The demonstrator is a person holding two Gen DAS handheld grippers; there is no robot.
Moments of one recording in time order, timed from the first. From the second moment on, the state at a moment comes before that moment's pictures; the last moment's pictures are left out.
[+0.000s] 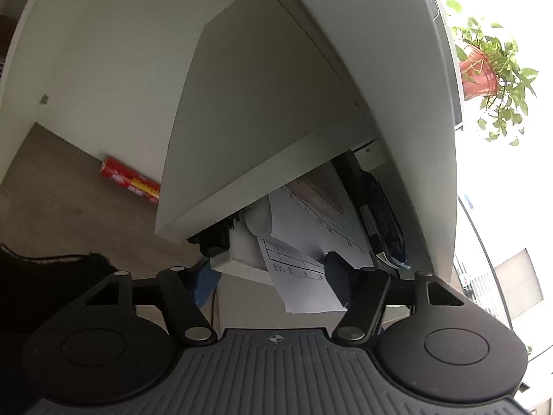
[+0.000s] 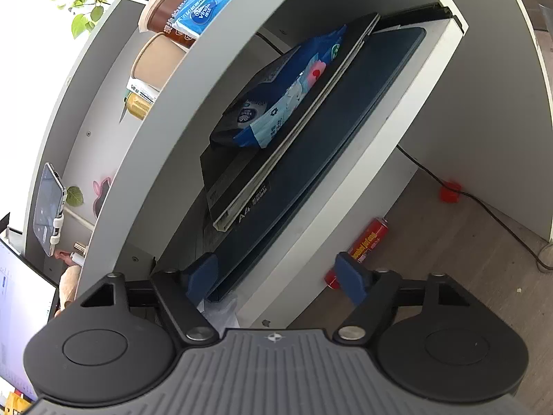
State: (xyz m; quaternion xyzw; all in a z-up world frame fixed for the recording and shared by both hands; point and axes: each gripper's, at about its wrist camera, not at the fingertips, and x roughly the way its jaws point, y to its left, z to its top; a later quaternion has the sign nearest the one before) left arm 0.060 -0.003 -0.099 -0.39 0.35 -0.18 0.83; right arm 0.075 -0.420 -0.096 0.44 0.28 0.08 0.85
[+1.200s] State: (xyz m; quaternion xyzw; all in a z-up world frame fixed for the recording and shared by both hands) left arm 0.063 -0.040 -0.081 -0.39 0.38 -0.19 0.82; right arm 0.069 -0.415 -0.075 0.36 0.30 0.09 0.88
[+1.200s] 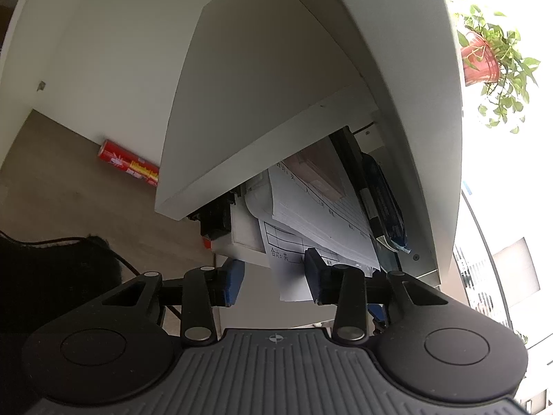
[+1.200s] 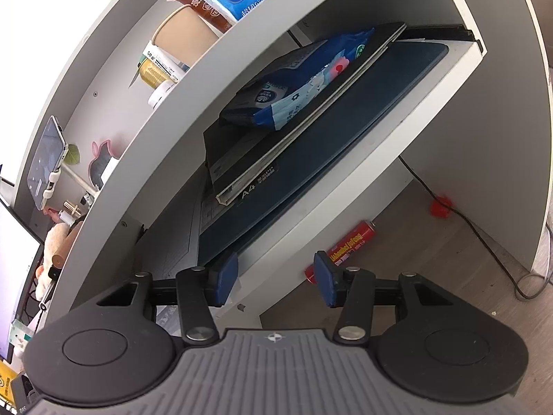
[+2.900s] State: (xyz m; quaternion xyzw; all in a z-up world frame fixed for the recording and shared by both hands) left arm 0.011 0.022 -0.108 -0.35 0.44 -0.23 0.79; right arm 0.004 -0.414 -0.090 0.33 0.32 0.08 0.88
